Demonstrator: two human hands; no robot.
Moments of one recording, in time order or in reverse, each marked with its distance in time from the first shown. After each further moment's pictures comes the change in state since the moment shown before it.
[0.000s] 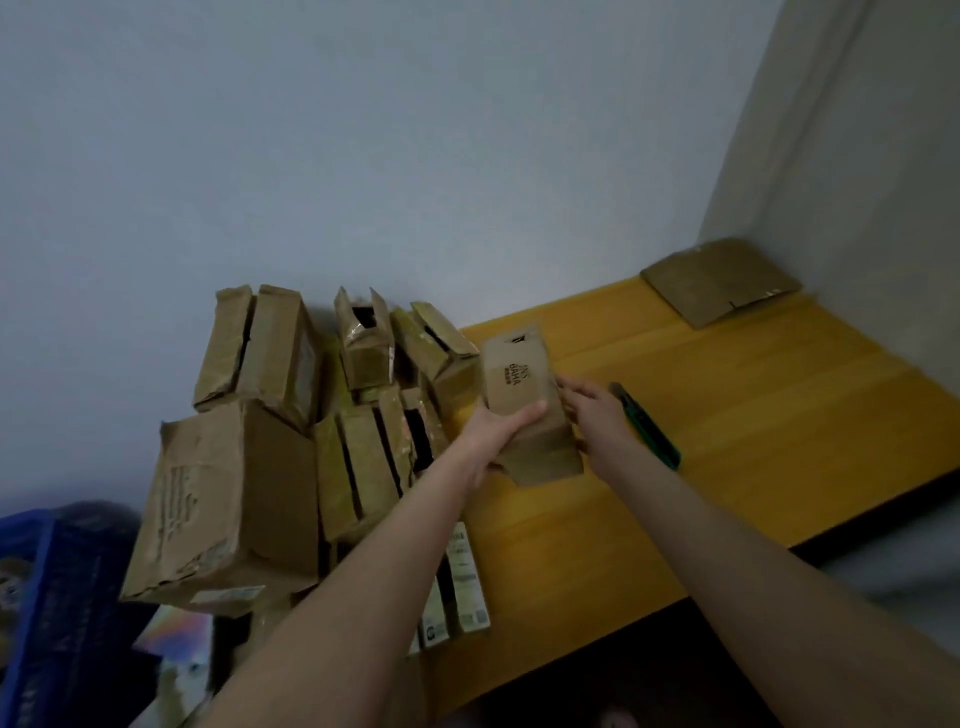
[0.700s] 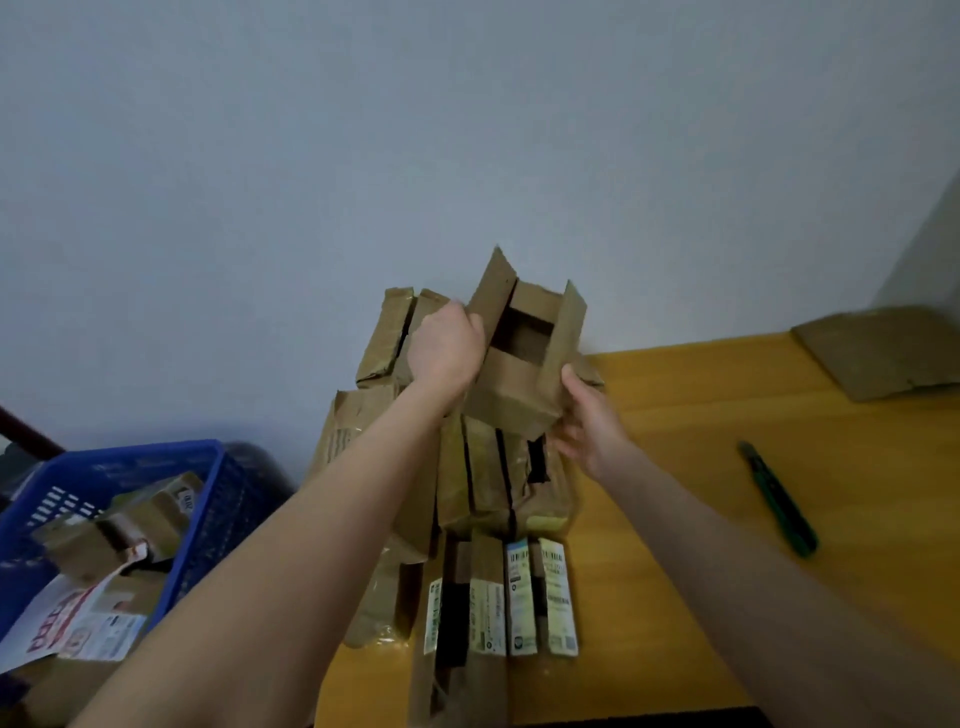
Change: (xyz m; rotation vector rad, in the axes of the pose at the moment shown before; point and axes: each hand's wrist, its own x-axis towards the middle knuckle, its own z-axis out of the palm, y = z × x) left_hand -0.060 0.099 -0.147 0.857 0.857 0.347; right_hand -0.005 -0.010 0.130 0.172 -0.341 0.165
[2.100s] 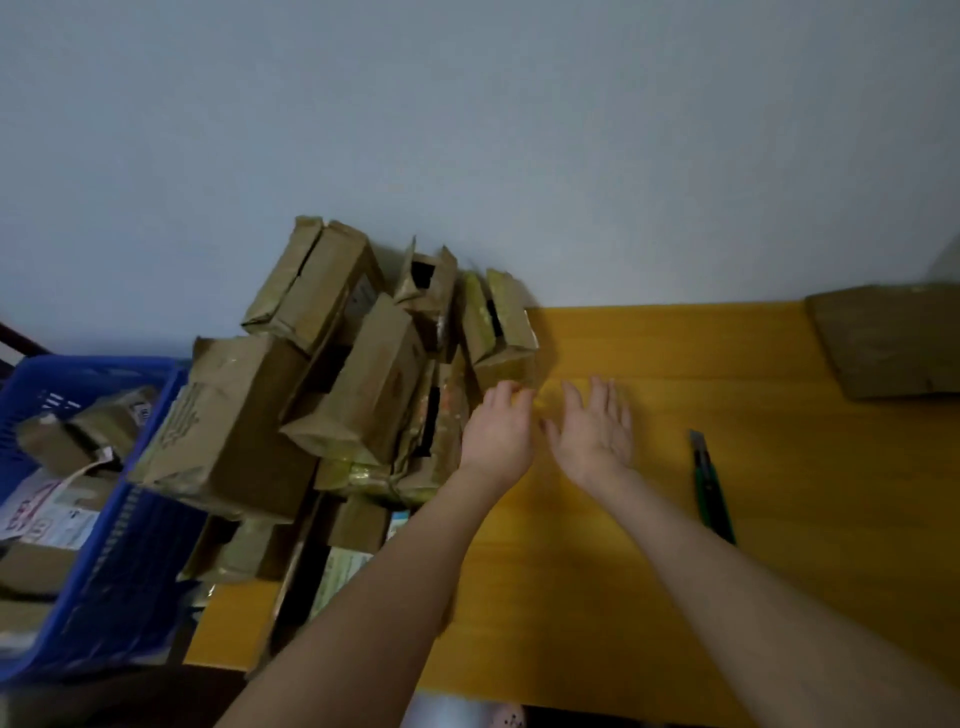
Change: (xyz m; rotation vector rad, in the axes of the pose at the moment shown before) left_hand -0.079 0.068 0.226 0.265 -0.324 0.193; right_hand 0.073 -0.014 -0.149 -1.647 0.059 -0.355
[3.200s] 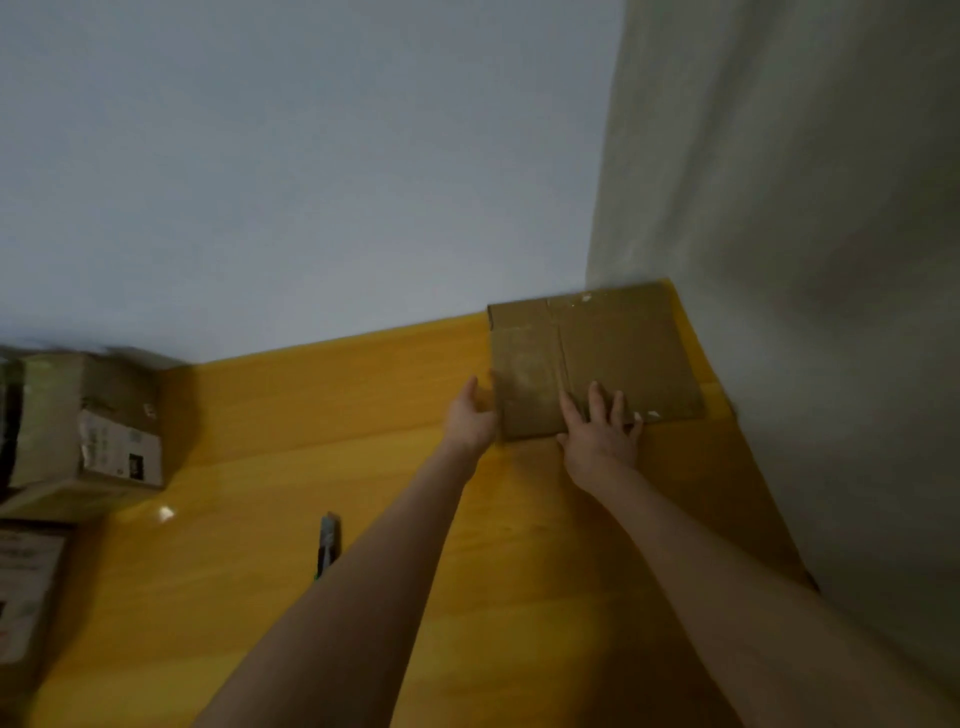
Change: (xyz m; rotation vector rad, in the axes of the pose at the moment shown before) left_hand 0.247 0.407 0.174 -0.853 -0.338 -0.554; right_hand 0.148 0.495 -0.096 -0.112 -0.312 0.265
